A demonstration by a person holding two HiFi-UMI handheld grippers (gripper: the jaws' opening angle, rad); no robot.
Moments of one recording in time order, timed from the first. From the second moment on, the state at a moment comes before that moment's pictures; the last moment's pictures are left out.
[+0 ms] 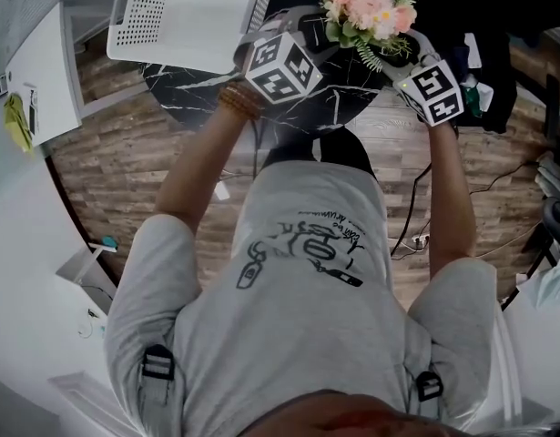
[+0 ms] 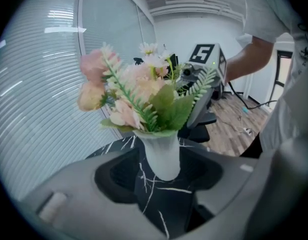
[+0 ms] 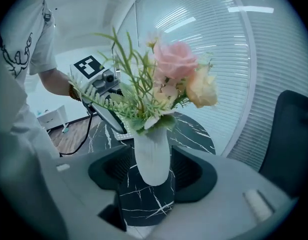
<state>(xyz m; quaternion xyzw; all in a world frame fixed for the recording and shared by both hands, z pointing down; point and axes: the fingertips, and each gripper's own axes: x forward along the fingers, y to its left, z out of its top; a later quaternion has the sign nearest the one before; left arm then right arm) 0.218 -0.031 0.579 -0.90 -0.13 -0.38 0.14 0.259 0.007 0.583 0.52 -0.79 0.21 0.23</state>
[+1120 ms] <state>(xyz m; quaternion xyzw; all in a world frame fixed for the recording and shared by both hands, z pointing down) 0.163 0.037 0.359 -0.99 -0.05 -0.13 -0.04 0.210 0.088 0.359 0.59 -0.80 0.12 0.08</state>
